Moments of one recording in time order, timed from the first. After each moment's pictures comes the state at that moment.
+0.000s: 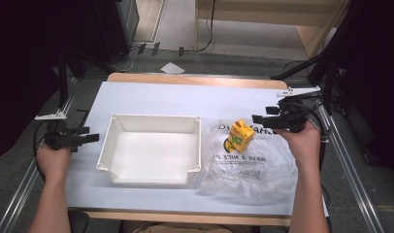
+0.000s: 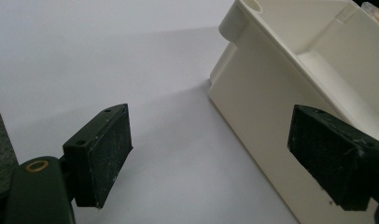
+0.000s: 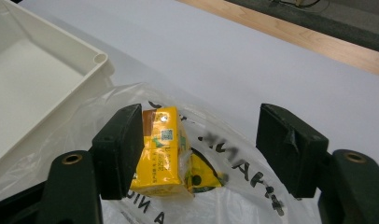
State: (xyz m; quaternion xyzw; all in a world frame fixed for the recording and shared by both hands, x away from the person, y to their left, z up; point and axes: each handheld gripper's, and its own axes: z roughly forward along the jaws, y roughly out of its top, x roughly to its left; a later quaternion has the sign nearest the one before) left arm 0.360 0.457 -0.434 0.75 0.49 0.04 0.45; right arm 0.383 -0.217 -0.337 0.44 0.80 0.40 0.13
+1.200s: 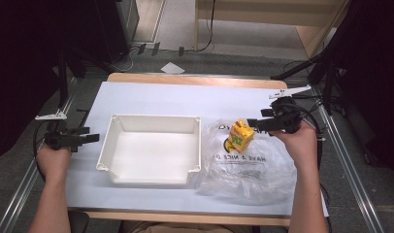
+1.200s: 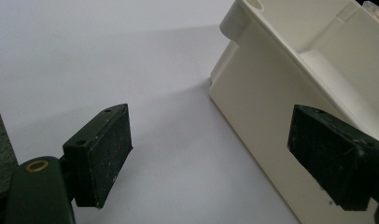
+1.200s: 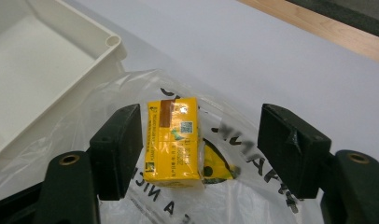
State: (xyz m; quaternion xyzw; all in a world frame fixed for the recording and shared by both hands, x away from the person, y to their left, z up) left arm 0.361 0.457 -0.435 0.75 0.49 0.04 0.45; right arm 0.382 -0.203 -0.335 0.42 0.82 0.37 0.11
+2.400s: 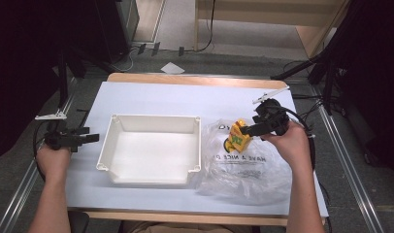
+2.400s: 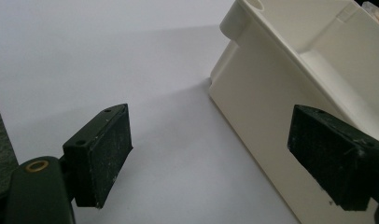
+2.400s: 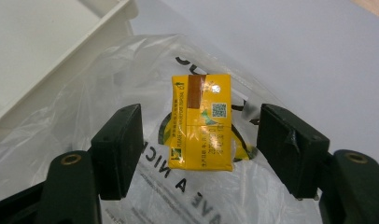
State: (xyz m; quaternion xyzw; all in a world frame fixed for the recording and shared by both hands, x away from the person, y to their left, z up) left arm 0.361 0.458 -0.435 0.75 0.49 0.03 0.45; right arm 0.382 -0.172 -0.340 0.40 0.86 0.29 0.09
